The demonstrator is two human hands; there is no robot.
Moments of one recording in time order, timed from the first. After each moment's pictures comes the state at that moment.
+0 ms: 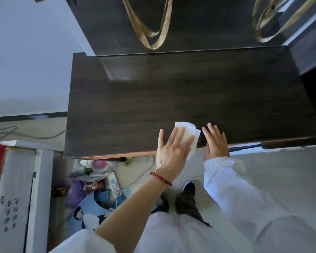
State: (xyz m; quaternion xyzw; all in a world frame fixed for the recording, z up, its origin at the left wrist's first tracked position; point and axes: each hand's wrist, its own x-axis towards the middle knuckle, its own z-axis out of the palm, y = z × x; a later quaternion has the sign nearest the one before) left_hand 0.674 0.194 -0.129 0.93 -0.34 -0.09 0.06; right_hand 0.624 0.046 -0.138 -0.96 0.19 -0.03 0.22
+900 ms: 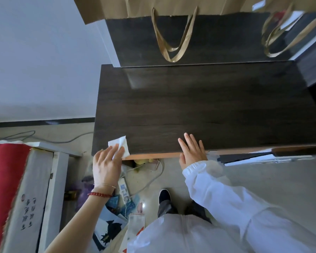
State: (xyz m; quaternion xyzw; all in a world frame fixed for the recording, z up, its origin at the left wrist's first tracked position) left_hand 0.700 0.411 -0.121 0.98 -0.19 0.04 0.08; right_hand 0.642 0.149 -0.126 -0.98 0.09 0.06 0.18
